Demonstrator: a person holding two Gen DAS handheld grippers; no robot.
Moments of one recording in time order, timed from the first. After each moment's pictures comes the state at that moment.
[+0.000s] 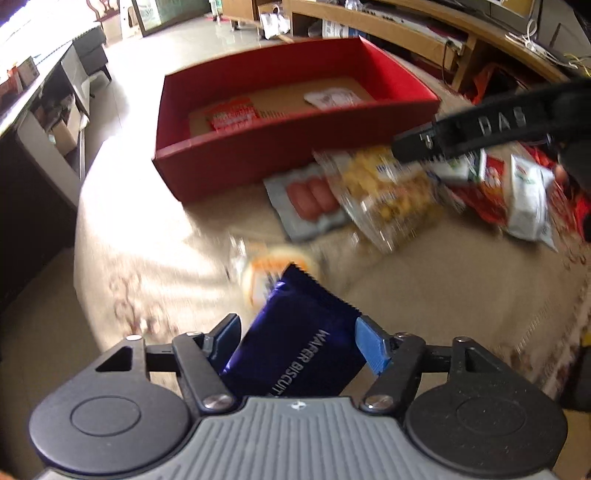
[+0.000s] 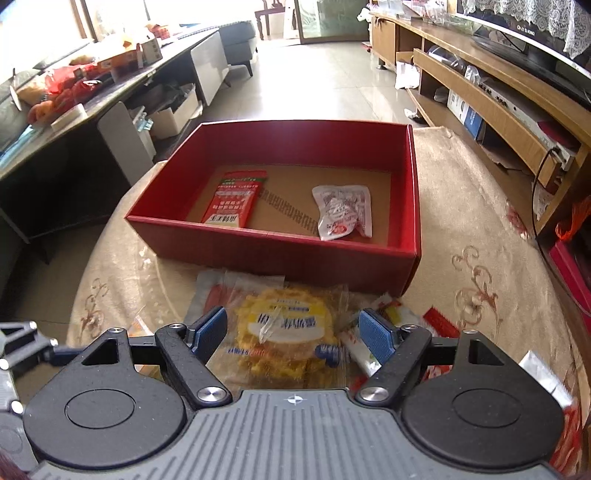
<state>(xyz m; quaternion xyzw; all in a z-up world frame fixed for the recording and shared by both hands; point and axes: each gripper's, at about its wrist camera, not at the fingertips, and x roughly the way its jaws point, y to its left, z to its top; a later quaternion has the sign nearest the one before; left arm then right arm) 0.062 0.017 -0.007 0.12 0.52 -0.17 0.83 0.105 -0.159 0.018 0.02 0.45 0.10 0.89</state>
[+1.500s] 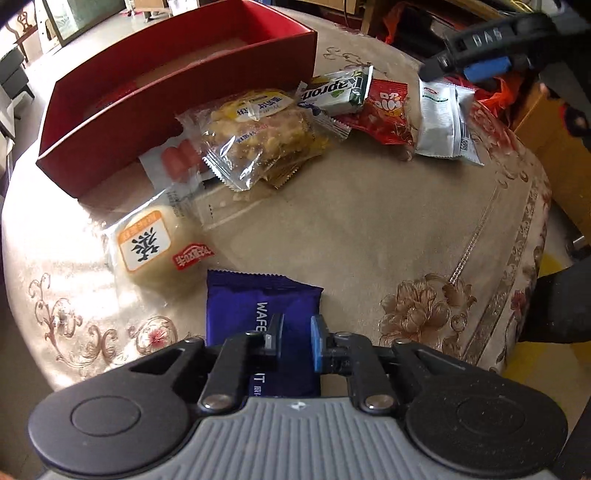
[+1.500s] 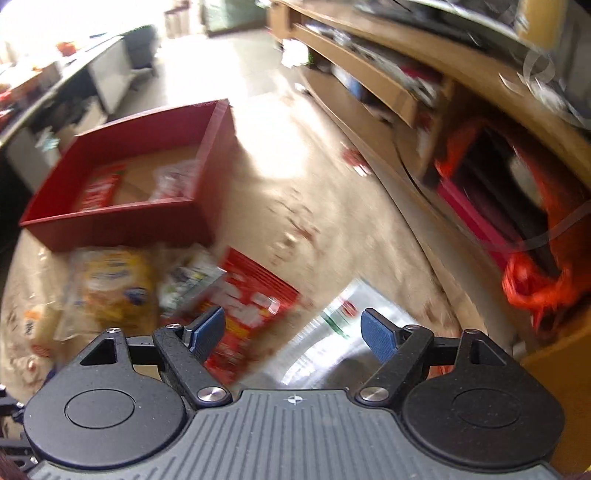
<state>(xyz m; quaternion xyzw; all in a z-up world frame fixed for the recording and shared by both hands) 0.038 -0.035 -0.024 0.17 0.55 -0.27 0.77 0.070 -0.286 0.008 0.05 0.48 -0.04 0.87</state>
